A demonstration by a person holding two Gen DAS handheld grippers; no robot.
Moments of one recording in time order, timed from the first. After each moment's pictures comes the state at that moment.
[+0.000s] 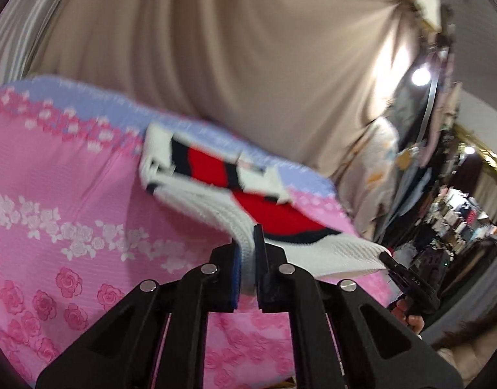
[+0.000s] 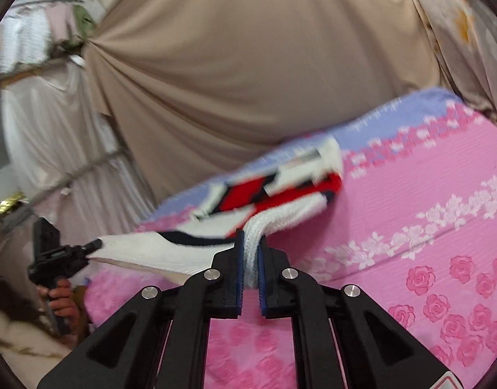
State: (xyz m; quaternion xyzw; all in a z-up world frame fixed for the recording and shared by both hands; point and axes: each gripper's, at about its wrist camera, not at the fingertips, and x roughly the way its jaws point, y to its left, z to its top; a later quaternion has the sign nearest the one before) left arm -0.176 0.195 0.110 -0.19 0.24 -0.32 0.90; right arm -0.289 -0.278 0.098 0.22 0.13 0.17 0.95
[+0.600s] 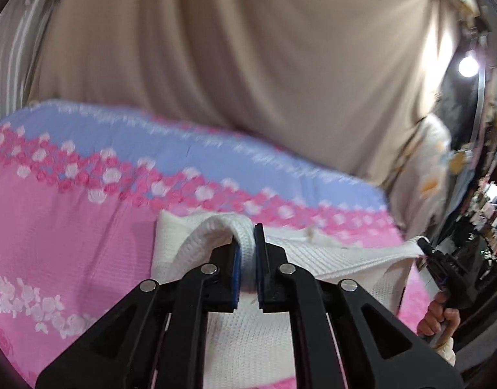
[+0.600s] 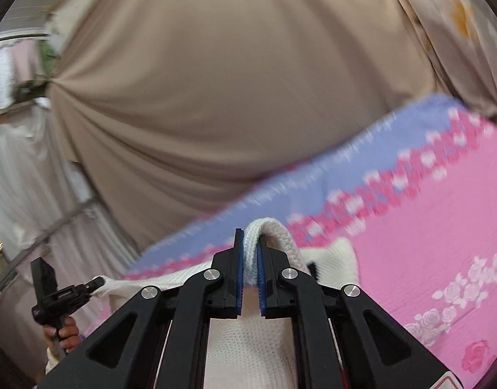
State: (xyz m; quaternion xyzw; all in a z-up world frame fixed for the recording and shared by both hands) left arm 0.009 0.135 0.106 -0.14 0.31 -0.22 0.92; right arm -0.083 -0.323 0.088 0.29 0.20 0.06 0.93
